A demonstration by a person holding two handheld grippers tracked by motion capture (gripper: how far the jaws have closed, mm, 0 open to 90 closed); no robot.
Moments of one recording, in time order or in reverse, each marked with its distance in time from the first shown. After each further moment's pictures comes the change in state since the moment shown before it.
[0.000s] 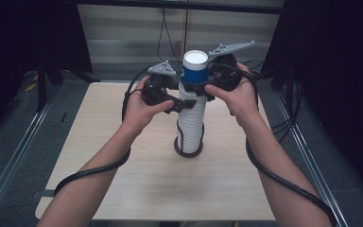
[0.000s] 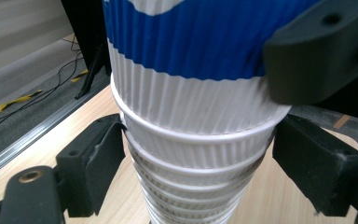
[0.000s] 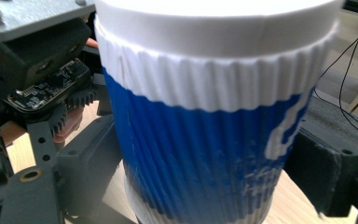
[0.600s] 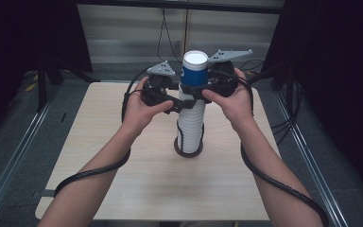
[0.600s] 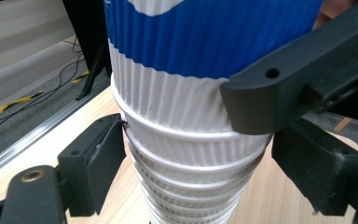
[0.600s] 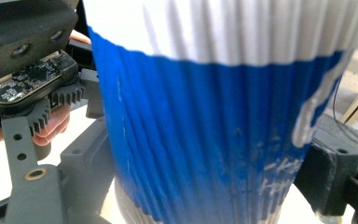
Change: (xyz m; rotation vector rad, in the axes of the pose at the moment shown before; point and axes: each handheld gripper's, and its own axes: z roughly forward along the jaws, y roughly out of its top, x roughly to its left) left arm -0.001 -0.002 -0.001 -0.011 0.003 -0.004; right arm 0.002 -0.014 0.010 -0.064 -0.023 -0.013
